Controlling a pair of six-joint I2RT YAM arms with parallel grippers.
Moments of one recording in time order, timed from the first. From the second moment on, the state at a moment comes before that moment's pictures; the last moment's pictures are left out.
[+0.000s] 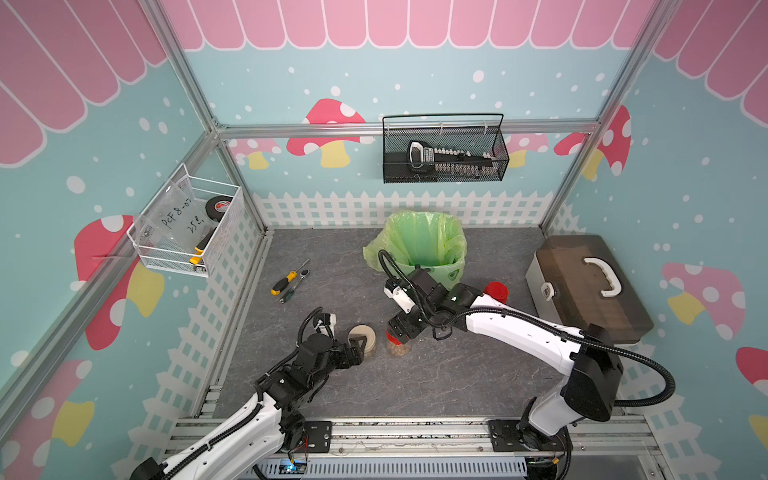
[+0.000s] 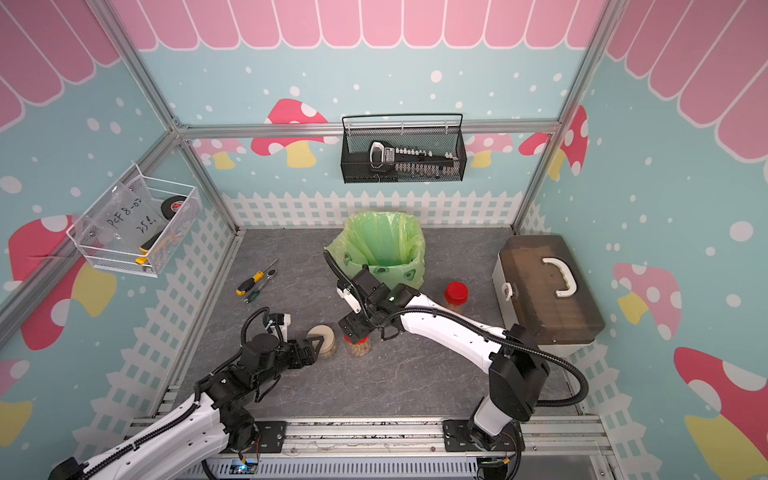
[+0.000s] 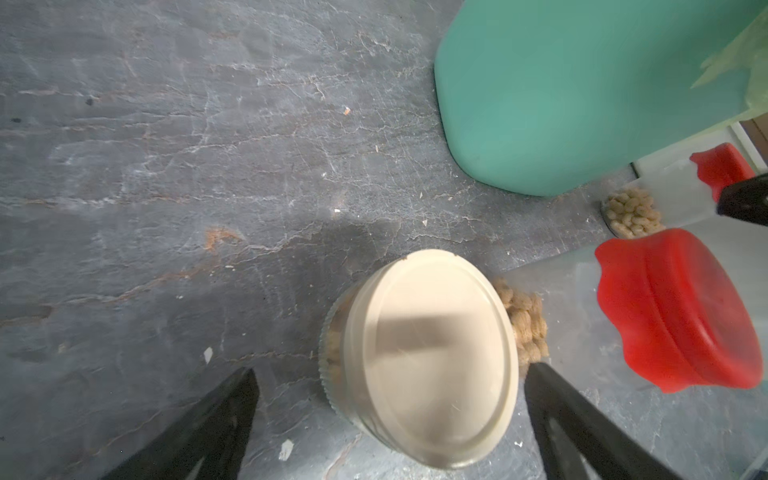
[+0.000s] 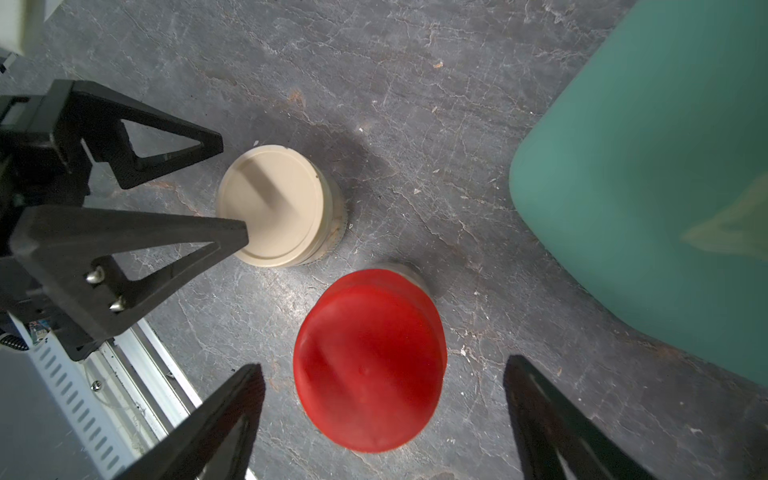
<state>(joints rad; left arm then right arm) -0.59 0.68 0.23 -0.15 -0.07 -0.65 0.91 1.60 1.32 -0.73 -0.06 0.14</state>
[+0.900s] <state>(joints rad) -0.54 0.98 0.23 0.09 0.16 -0.62 0.84 1.40 1.12 -0.83 0.07 0.19</state>
